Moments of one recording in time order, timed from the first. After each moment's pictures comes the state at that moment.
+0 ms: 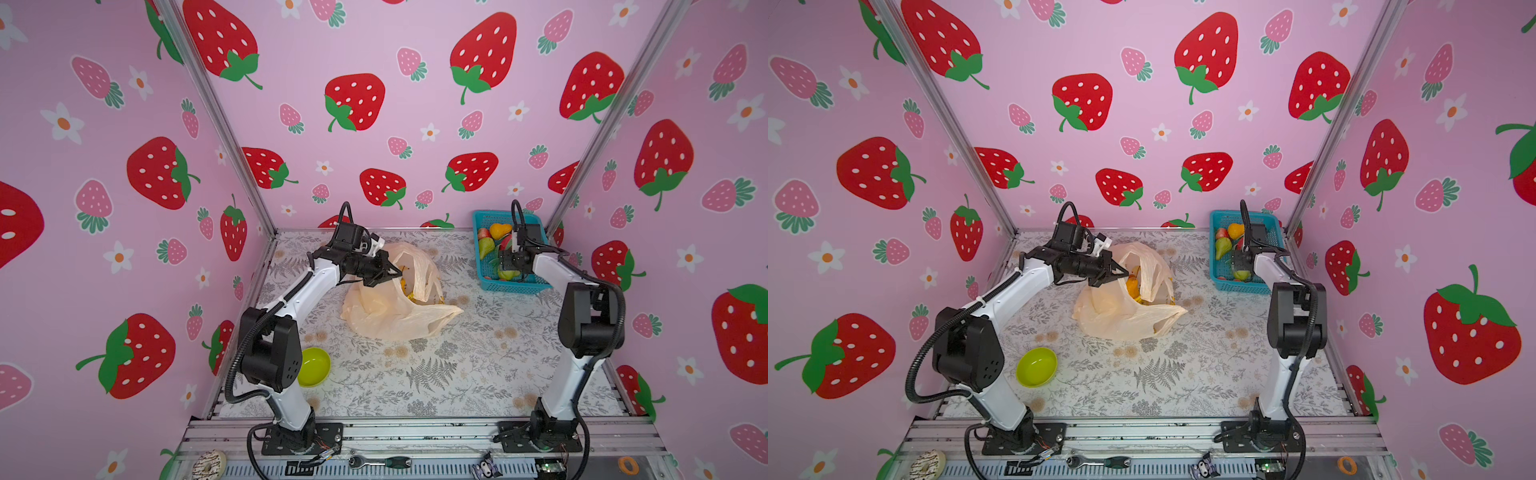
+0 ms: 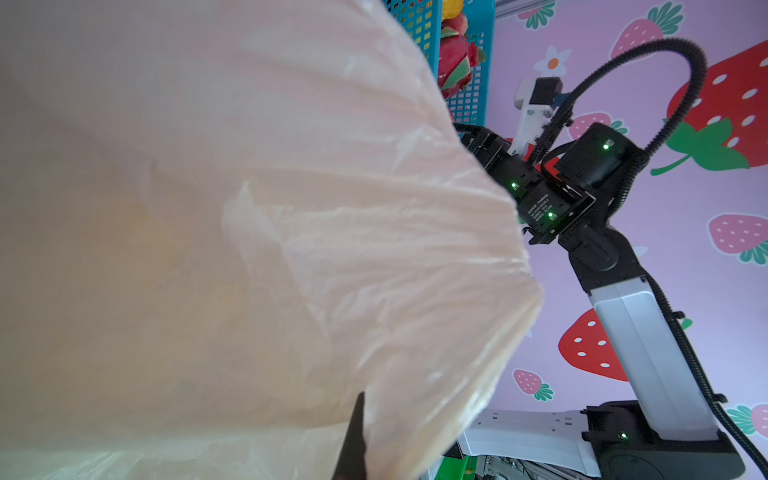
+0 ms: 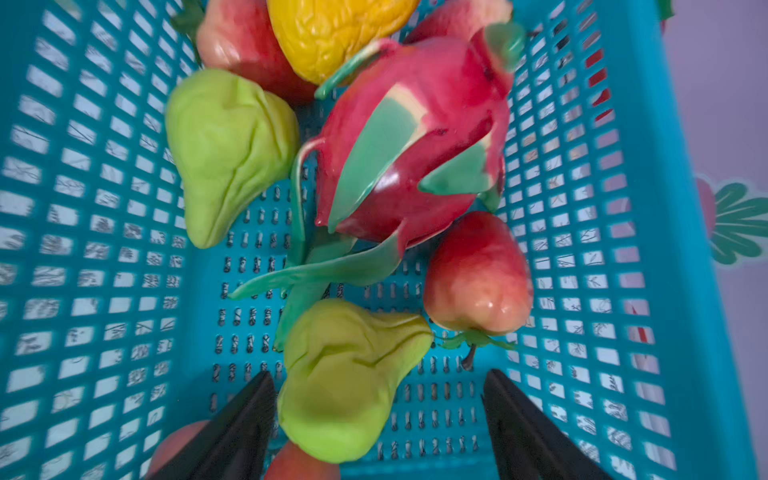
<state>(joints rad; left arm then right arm) -0.30 1.74 1.46 -0.60 0.80 -0.66 0.09 1.99 1.49 -0.42 0.18 -0.06</state>
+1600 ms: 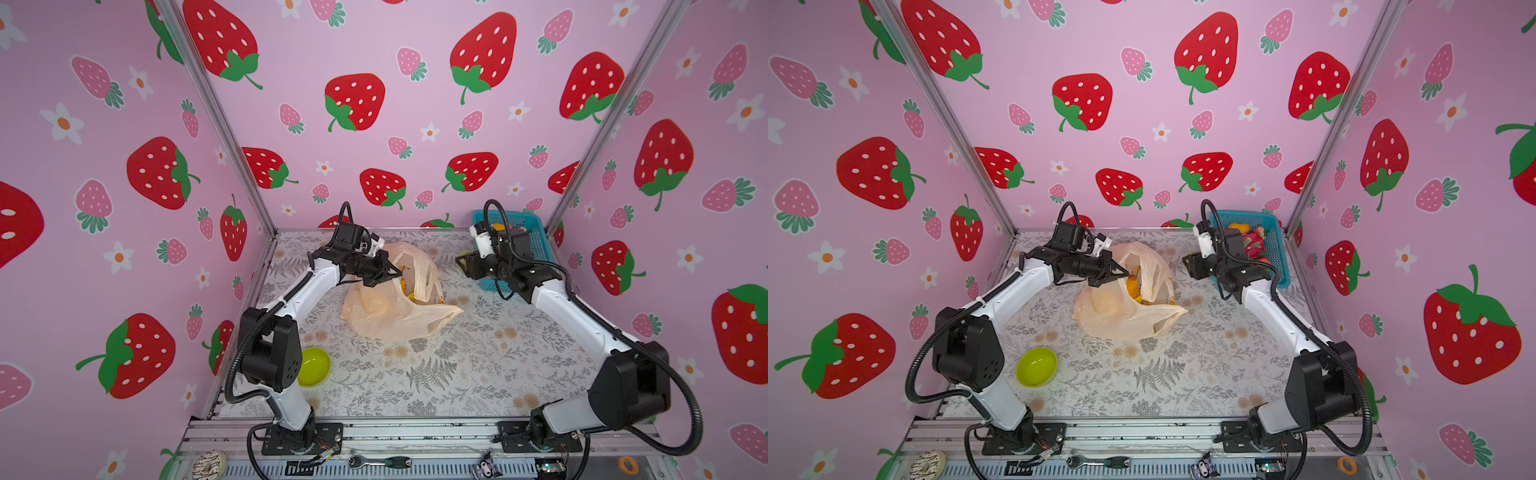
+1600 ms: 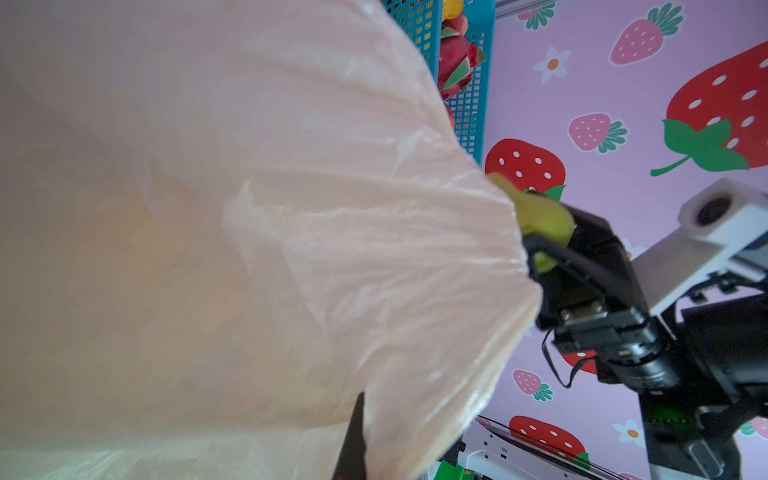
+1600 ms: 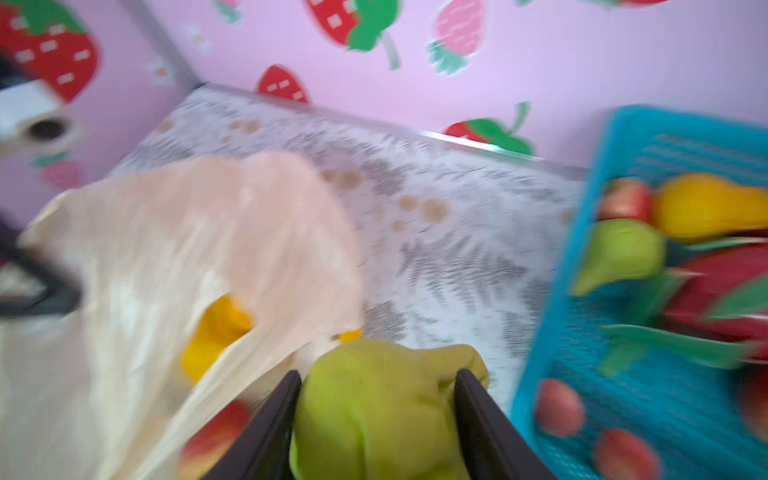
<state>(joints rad) -0.30 1.74 1.46 -0.60 0.80 -0.66 0.45 1.45 1.13 -0.27 -0.31 0.04</state>
